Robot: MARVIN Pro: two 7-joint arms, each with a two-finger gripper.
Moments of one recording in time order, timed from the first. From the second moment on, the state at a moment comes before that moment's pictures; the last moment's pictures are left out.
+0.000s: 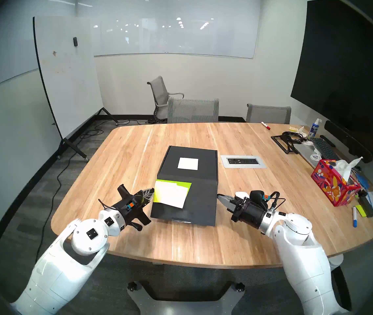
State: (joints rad) left arm 1.81 -1.00 -1.42 -1.91 0.15 0.02 -0.27; right arm -1.68 -1.28 1.61 -1.66 0.43 0.26 0.86
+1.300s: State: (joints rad) left arm 1.83 -0.99 -1.45 -1.94 0.14 0.00 -0.29; right arm -1.71 -1.29 1.61 -1.71 0.41 0.27 0.83
